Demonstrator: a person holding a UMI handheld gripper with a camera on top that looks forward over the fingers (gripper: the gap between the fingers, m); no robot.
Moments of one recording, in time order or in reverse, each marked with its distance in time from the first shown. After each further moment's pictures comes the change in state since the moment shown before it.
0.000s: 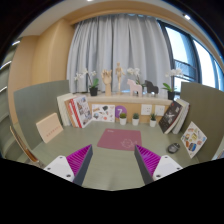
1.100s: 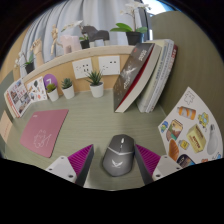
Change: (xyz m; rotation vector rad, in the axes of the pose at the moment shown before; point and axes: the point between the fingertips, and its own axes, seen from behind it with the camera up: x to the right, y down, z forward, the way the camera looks) arm 0.349 0.122 0.235 -0.373 0.159 0.143
